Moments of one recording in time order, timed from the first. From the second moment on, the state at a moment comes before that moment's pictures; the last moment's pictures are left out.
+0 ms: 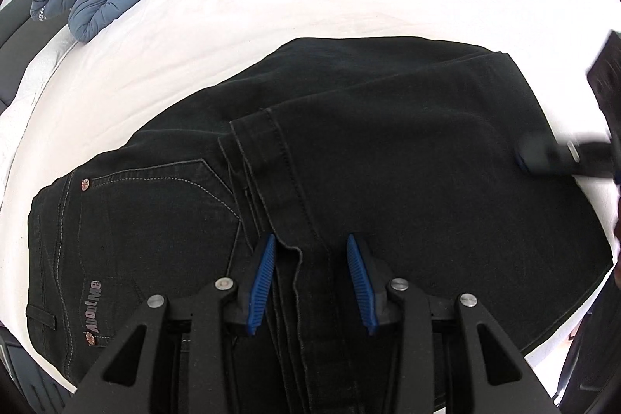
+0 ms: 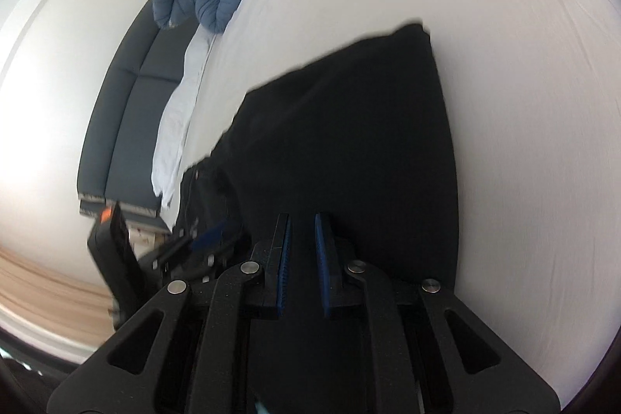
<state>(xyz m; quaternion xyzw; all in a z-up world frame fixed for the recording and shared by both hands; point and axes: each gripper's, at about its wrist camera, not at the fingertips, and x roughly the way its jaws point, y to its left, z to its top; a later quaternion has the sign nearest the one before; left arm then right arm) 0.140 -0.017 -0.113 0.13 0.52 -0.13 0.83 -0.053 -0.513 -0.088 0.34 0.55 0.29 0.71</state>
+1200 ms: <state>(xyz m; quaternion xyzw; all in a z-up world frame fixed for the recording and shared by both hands) 0.146 0.019 -0.120 0.09 0.52 -0.15 0.84 -0.051 -0.491 -0.059 0.39 0.53 0.30 0.69</state>
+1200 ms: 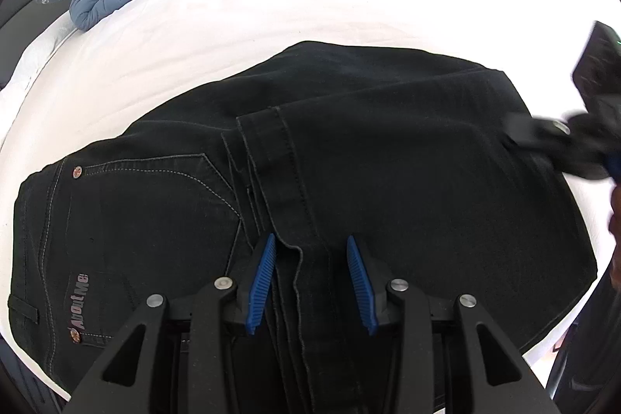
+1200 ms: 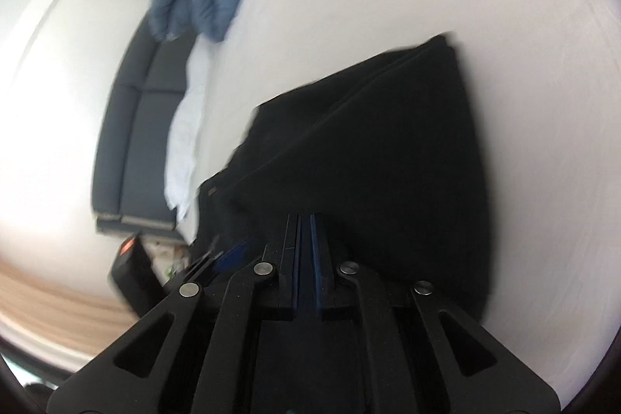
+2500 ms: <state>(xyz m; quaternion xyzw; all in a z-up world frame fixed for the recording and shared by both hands) 0.069 0.332 -0.130 -0.46 0.43 0.03 0.77 -0.027 -0.267 -0.040 0.35 0.59 0.33 0.65</state>
